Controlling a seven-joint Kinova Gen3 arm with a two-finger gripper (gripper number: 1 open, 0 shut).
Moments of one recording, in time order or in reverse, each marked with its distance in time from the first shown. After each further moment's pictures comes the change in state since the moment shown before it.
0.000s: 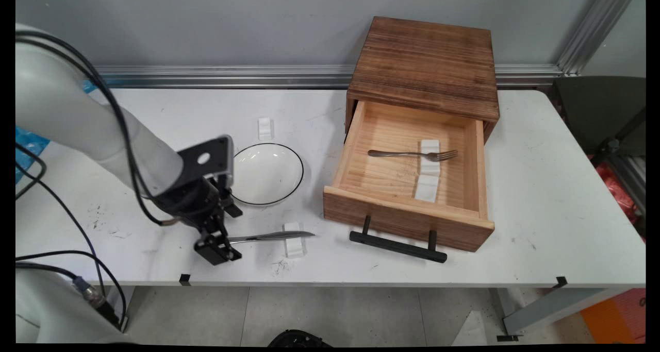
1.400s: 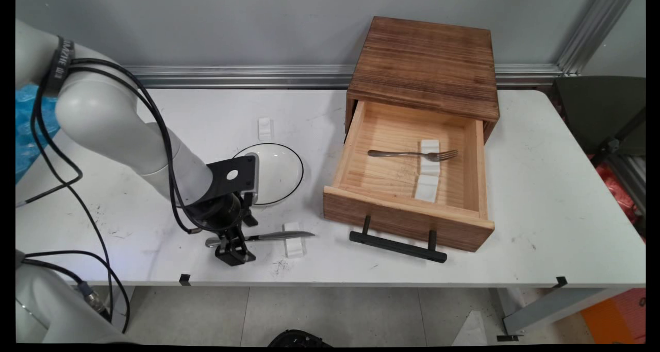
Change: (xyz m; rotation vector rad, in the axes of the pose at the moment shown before) arm 0.016 -0.008 0.041 0.008 -0.051 0.087
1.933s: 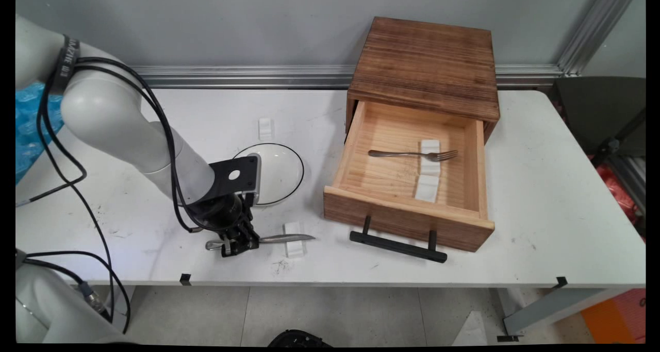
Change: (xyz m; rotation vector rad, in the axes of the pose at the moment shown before) arm -0.001 -0.005 0.003 0.001 -0.015 0.018
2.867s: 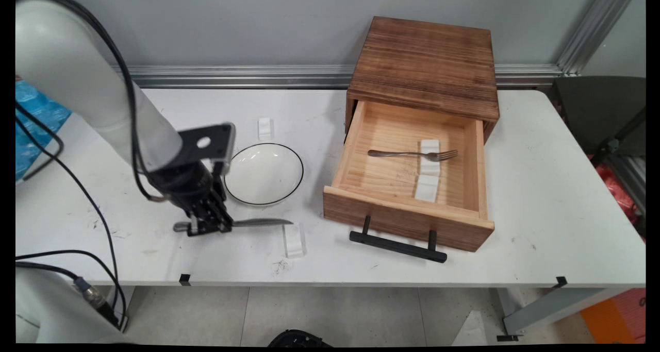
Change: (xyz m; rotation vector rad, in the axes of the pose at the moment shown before) arm -0.004 -0.009 -0.082 -0.036 -0.042 0.017
